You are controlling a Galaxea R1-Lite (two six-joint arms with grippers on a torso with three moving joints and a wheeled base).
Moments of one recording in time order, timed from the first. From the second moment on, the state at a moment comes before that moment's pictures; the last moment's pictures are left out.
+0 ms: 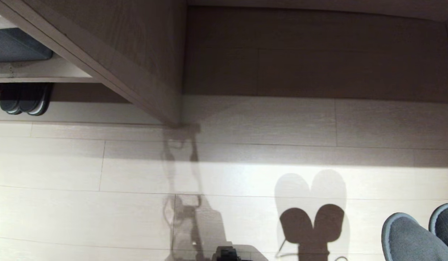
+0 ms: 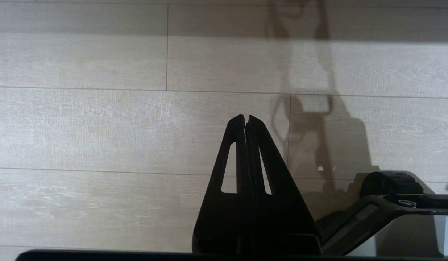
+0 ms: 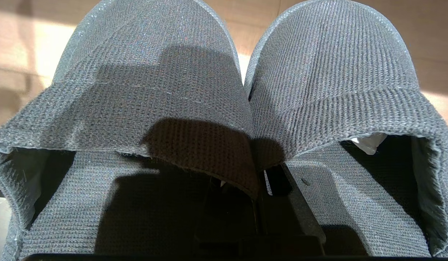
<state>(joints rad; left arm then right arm) 0.00 0.00 0.00 0.00 0.00 -0.01 0.01 0.00 0.00 0.00 0.01 -0.10</state>
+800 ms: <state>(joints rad) 0.00 0.00 0.00 0.00 0.00 -0.01 0.01 0.00 0.00 0.00 0.01 -0.10</state>
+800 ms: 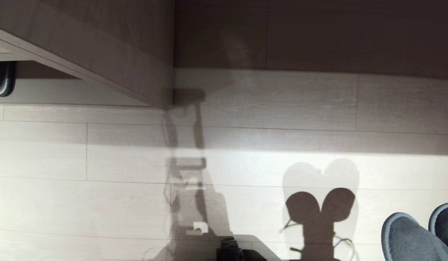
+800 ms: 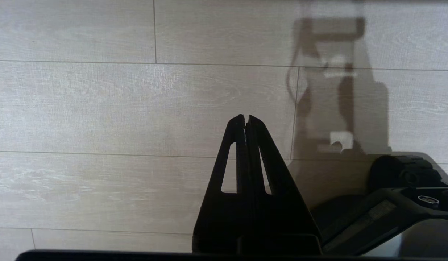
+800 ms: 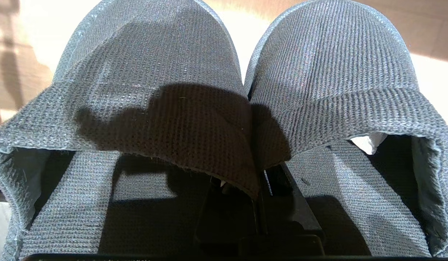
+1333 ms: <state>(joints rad) 0.00 0.00 0.00 0.00 0.00 -0.01 0.01 0.00 0.00 0.00 0.01 -0.10</state>
